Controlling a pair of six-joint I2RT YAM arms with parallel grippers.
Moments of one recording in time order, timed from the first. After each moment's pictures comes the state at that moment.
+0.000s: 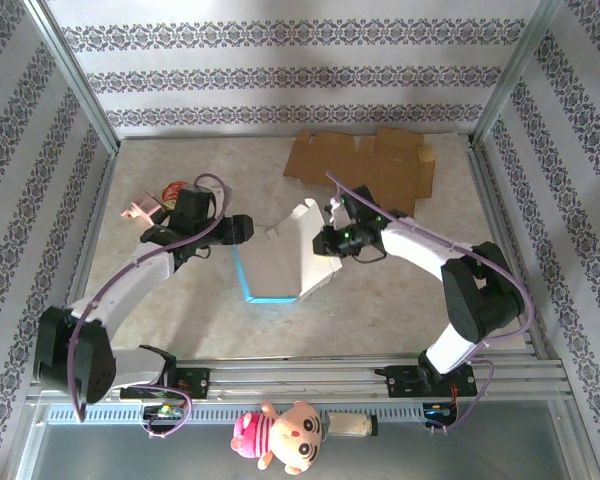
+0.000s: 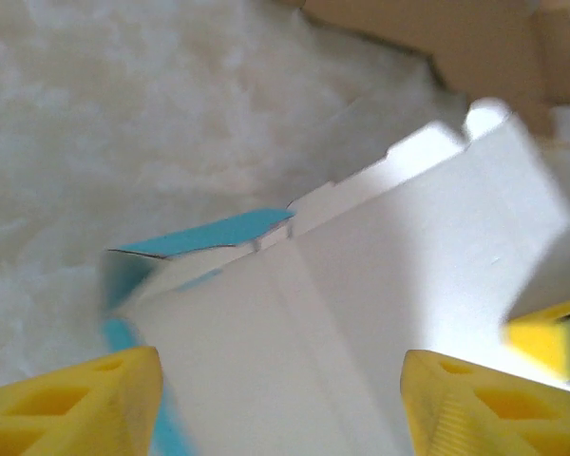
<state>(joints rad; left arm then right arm) -0.30 1.24 0.91 -0.38 0.23 -0.39 0.48 1.62 0.94 -0.33 -0.54 0.57</state>
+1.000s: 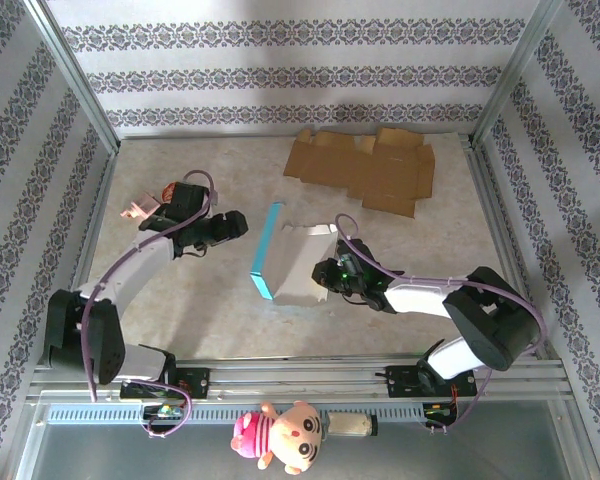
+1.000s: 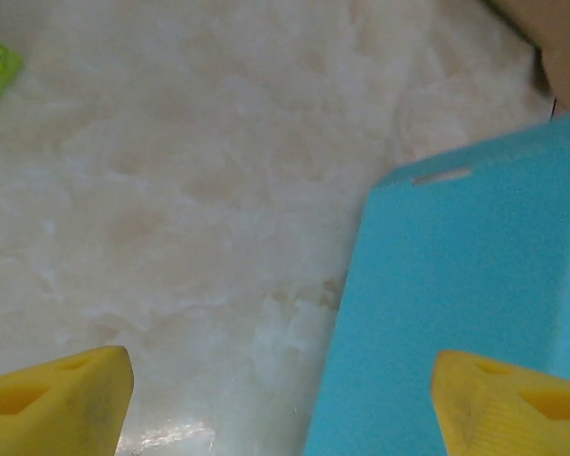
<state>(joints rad) -0.20 1.41 0.96 -0.51 0.32 -0.54 0.68 1.50 0.50 0.26 -0.19 1.04</state>
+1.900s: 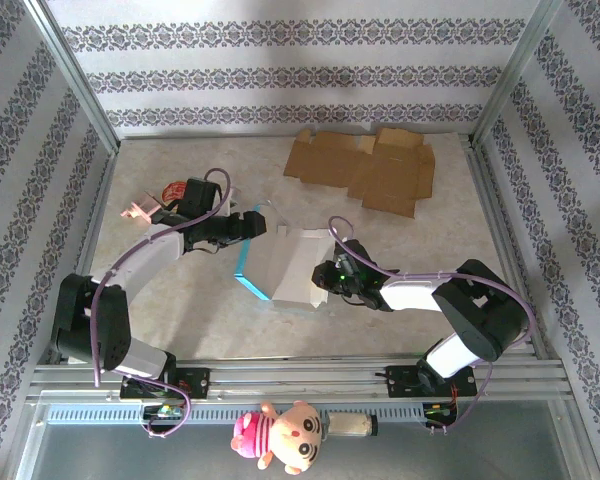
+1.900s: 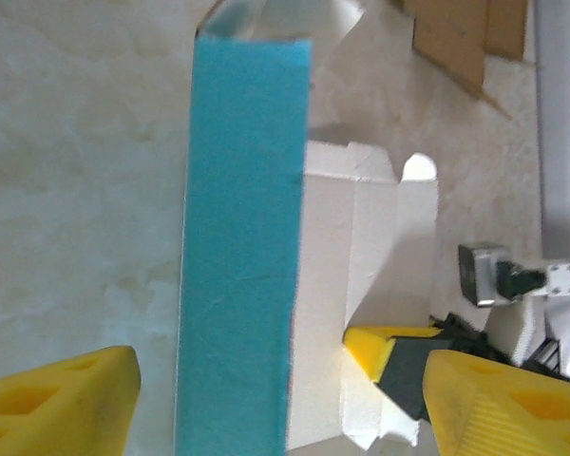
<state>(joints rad) -0.27 1.48 1.00 -0.43 0.53 -0.51 0.68 1.55 0.51 0.27 -0.19 0.99</state>
